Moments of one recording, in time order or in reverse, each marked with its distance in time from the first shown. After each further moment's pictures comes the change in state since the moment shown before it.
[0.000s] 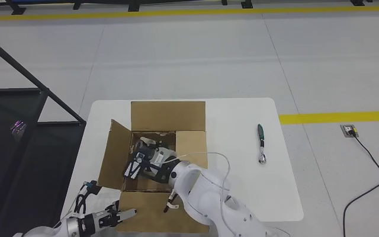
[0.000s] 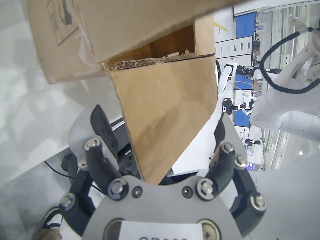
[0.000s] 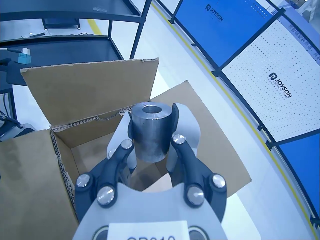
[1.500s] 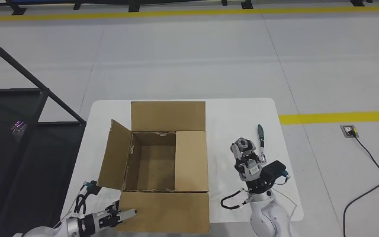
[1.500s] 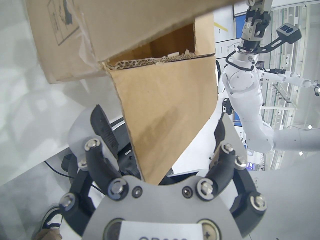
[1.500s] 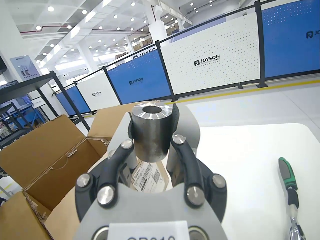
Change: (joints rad) left arm 0.000 0.000 0.000 0.000 0.000 0.000 0.000; right arm -0.505 0.087 0.605 0.134 0.452 -0.049 -1.006
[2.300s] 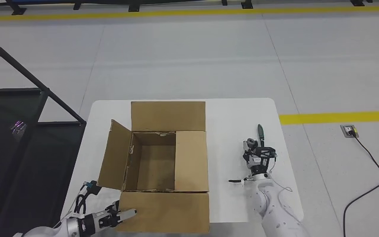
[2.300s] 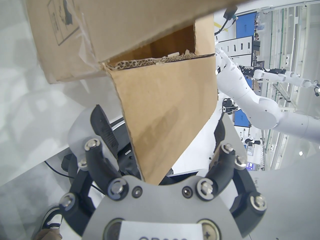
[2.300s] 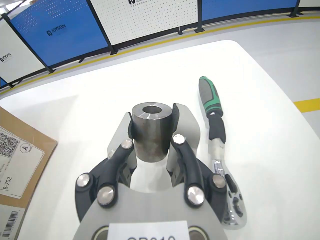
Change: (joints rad) left arm 0.000 0.000 0.000 0.000 0.000 0.000 0.000; right arm 0.430 -0.001 0.016 0.850 0.002 0.199 -0.051
